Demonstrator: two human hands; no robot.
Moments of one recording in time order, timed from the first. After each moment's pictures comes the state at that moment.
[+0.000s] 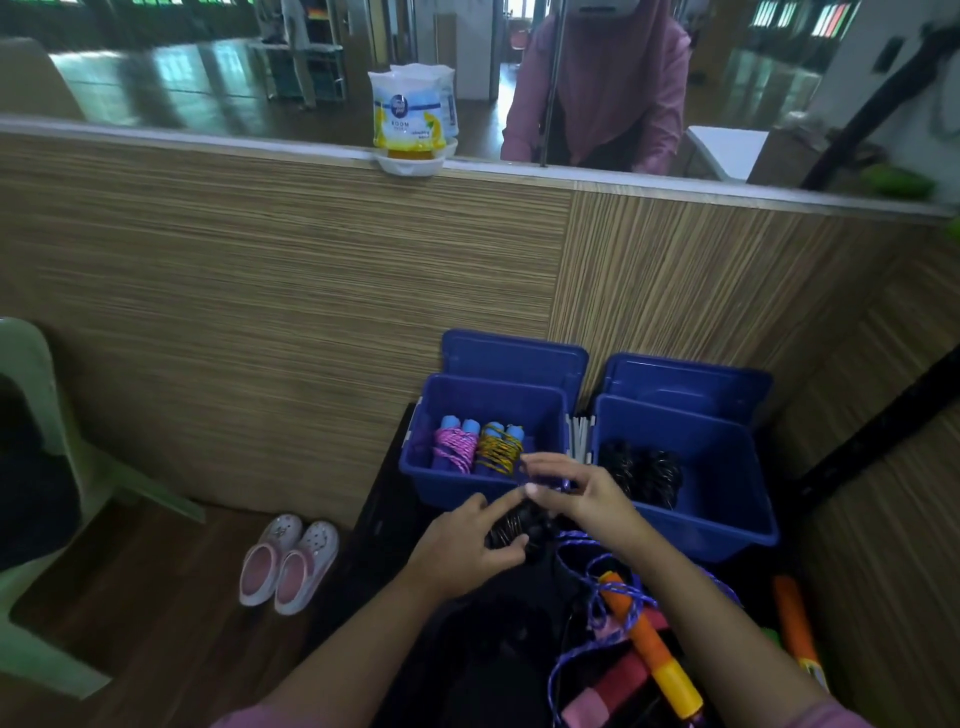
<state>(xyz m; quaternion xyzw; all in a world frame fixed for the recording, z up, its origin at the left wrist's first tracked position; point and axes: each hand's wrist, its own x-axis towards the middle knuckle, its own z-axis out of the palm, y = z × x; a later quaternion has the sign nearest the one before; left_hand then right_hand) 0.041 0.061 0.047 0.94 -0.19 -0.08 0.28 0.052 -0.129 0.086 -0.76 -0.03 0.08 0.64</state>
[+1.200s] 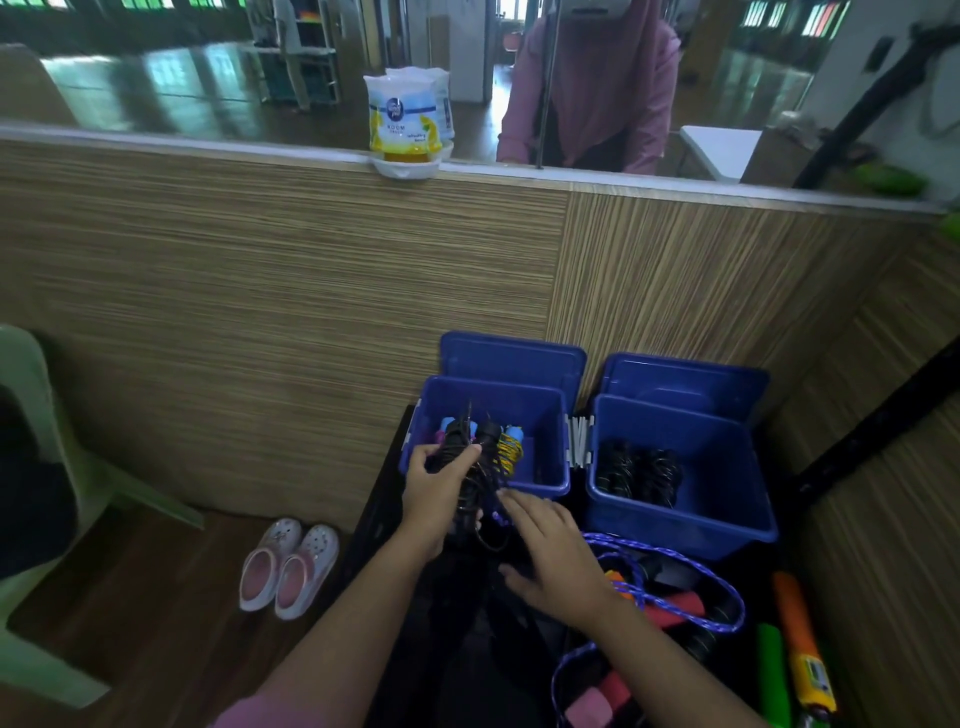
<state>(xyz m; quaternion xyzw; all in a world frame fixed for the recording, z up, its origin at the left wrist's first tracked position) 0.071 0.061 0.079 0.66 0.21 -0.06 0.72 0.022 -0.103 0.017 -0.95 -0.24 -0.13 0.16</state>
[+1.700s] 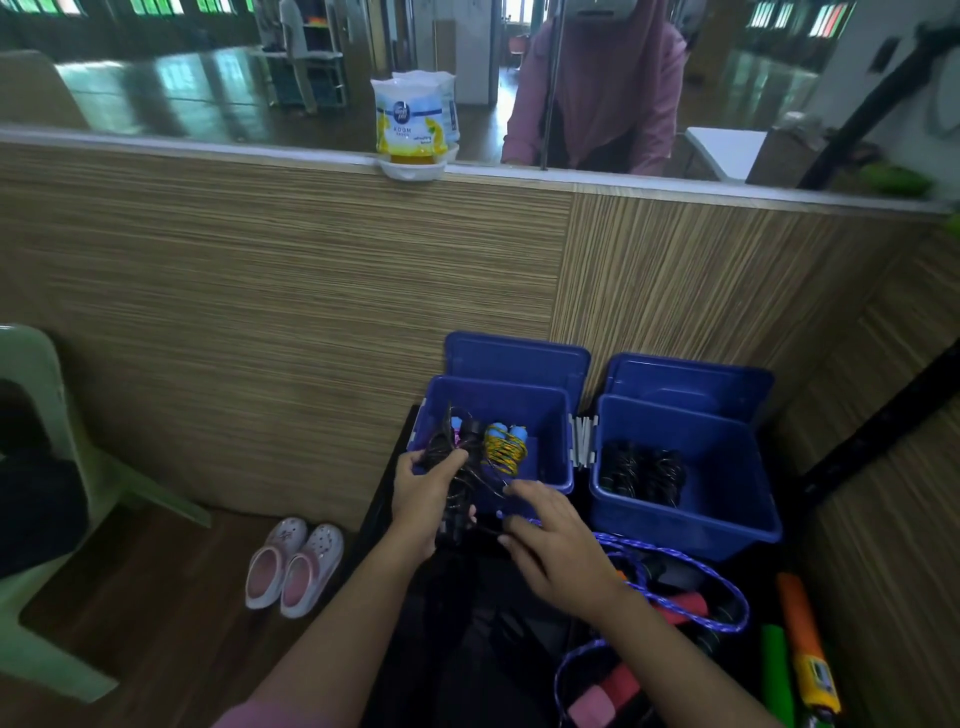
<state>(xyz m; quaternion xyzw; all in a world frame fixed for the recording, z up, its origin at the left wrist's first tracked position) 0.067 0.075 0.078 0.60 0.25 -0.06 0.76 0.021 -0.100 0.036 -0.91 -0.31 -0.21 0.19</state>
